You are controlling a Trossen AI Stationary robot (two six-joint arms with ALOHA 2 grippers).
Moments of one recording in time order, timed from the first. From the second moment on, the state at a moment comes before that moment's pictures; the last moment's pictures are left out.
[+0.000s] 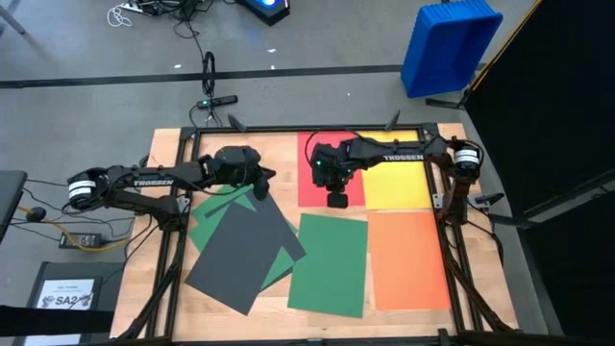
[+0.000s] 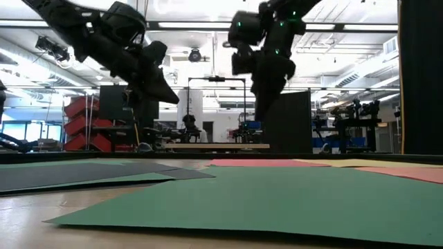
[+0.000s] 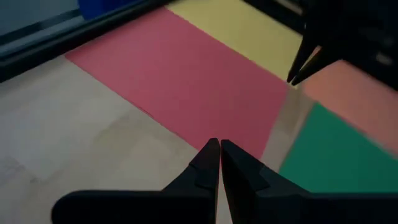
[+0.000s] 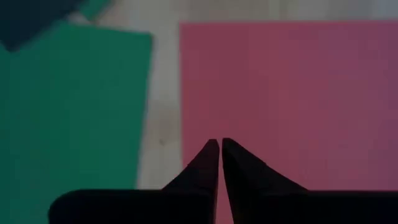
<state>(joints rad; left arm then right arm) 0.35 1.14 0.55 0.10 0.02 -0.36 -0.21 1.84 1.47 -0.87 -0.05 -0.21</state>
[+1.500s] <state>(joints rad) -0.38 1.25 0.64 -0.23 -0.49 -0.72 0.16 1.84 1.20 -0.48 0.00 0.28</state>
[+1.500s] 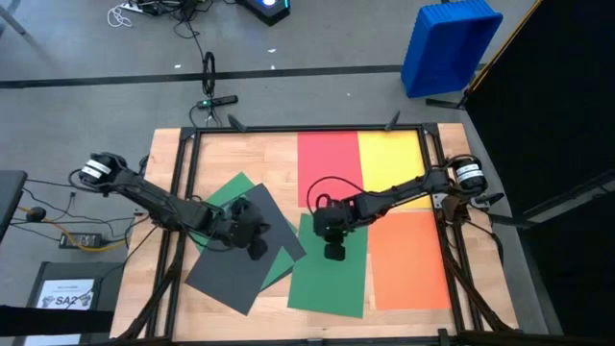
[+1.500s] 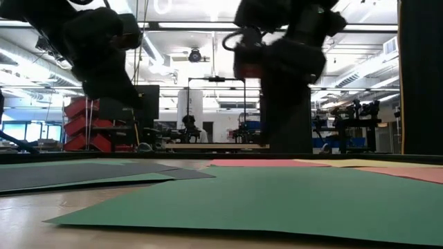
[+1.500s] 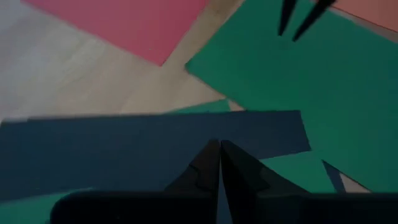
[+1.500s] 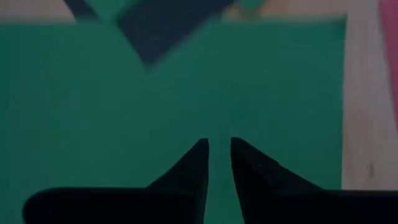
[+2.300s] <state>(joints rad) -0.27 1.26 0.63 -0.12 -0.50 -0.53 0.18 1.83 1.08 -0.60 -0.05 0.15</state>
